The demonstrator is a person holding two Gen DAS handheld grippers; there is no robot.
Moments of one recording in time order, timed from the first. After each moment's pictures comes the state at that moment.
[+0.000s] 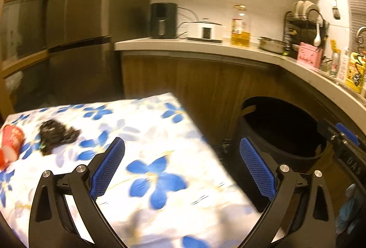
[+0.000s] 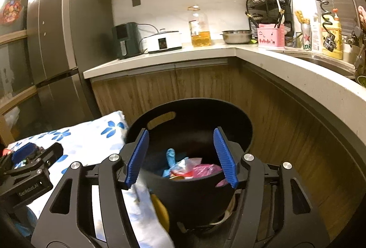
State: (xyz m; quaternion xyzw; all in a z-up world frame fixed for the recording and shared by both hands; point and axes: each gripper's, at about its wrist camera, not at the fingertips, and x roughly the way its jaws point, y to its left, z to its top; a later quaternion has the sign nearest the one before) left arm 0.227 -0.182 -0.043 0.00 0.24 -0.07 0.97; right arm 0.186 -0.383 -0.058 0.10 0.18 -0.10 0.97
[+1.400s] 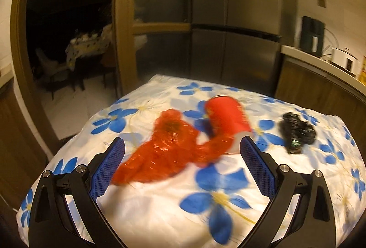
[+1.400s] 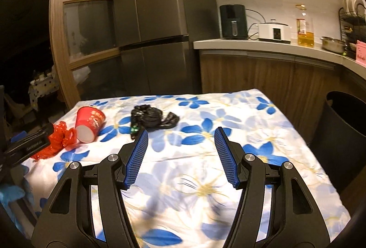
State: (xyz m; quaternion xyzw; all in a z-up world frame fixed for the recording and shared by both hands) left arm 0.169 0.181 -0.058 -0.09 0.25 0.29 0.92; right arm 0.212 -0.081 -0.073 0.03 0.21 0.15 0.97
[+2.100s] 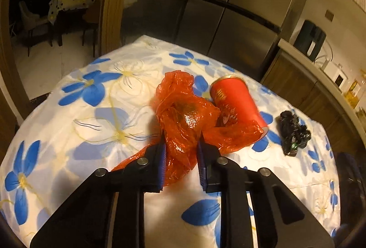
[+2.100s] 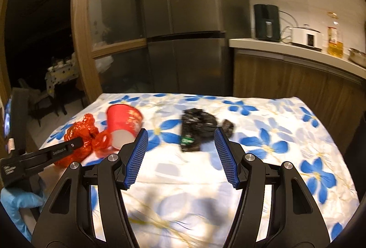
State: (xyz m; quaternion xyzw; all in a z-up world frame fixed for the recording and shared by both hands) left arm 0.180 0.233 -0.086 -0.21 0.30 0.20 0.91; right arm 0.238 0.019 -0.069 0.00 0.22 0.23 0.95
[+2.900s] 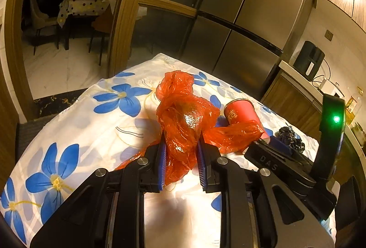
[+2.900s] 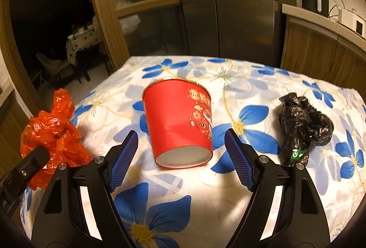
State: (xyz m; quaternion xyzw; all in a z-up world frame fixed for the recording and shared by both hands) left arm 0.141 0.259 -0.074 -0.23 0.25 0.21 0.91; right arm 0.301 0.140 -0.107 -0.03 0.35 0.30 0.89
